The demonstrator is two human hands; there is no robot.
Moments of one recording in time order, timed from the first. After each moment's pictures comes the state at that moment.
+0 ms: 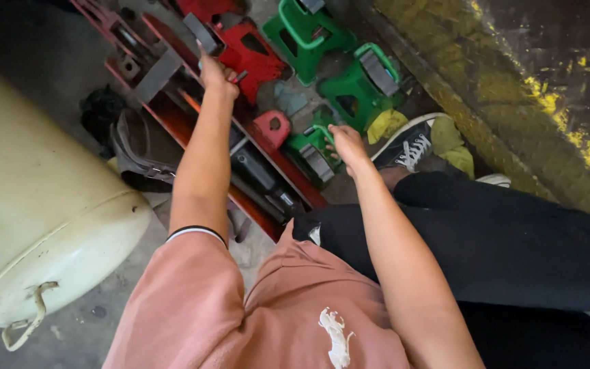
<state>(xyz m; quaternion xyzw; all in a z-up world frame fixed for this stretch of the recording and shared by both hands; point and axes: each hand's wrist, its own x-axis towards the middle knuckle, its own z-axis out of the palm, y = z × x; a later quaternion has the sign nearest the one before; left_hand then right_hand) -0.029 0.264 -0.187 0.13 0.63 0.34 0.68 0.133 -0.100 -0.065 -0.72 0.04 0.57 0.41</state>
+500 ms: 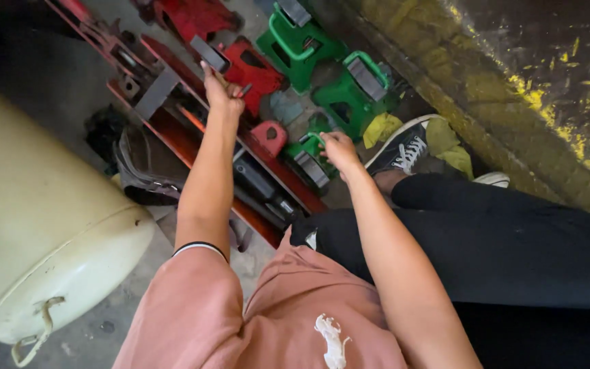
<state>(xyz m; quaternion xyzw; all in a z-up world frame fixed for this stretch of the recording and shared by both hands) -0.019 0.232 -0.147 0.16 0.50 0.32 0.79 0.127 -0.100 -0.074 -0.73 0.02 0.56 0.40</state>
